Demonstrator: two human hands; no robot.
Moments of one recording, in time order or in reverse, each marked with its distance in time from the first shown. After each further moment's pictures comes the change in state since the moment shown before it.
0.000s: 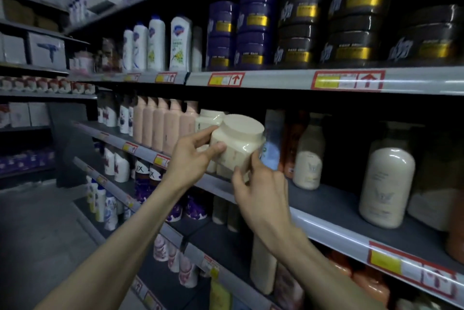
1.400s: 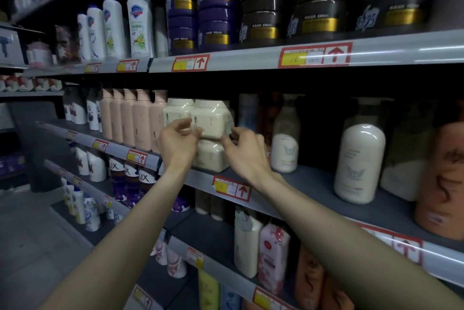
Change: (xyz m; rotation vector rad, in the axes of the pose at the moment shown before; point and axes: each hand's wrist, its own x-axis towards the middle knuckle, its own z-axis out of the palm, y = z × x) left_hand 0.039 -0.036 0.055 0.181 0.405 -0.172; right_hand 0.072 0.062 0.014 0.099 -0.140 0.256
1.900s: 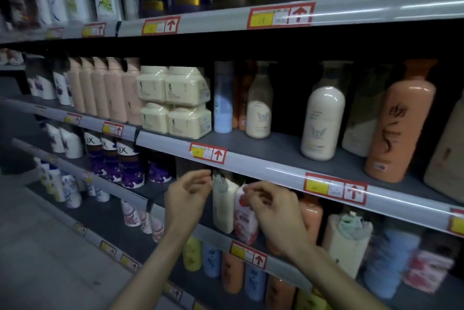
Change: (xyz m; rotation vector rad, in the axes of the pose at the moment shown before) left_hand -0.180 -0.059 -0.007 -0.167 -0.337 -0.189; right_hand -0.186 0.087 -0.058 0.157 -0.065 0.137
